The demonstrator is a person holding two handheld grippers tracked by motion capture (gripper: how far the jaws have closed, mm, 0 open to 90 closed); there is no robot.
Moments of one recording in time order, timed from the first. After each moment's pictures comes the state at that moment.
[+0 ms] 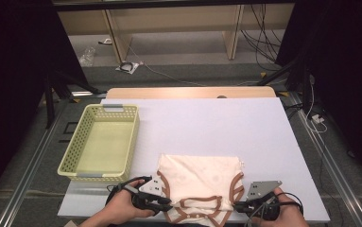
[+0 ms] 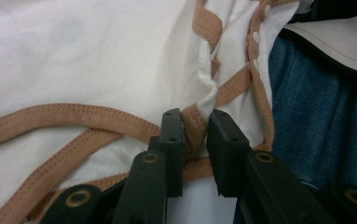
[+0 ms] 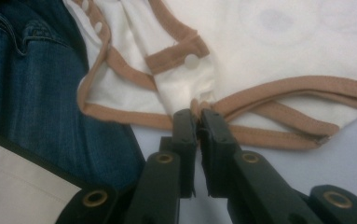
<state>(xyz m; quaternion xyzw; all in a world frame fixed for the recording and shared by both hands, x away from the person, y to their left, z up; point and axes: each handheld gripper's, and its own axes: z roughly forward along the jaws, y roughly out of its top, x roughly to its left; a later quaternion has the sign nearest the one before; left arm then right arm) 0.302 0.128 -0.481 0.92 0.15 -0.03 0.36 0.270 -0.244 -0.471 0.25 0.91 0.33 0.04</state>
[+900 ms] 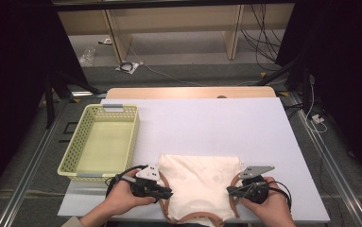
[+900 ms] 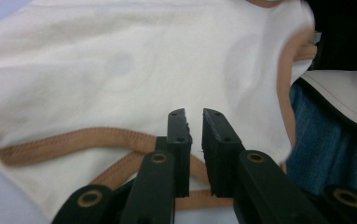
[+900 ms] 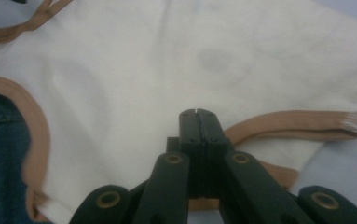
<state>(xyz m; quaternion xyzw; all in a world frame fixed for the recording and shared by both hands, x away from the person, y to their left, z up) 0.321 0.124 -0.468 0.90 0.21 -0.03 0.38 0.301 -0.223 -0.468 0.37 0.86 0.34 0.04</state>
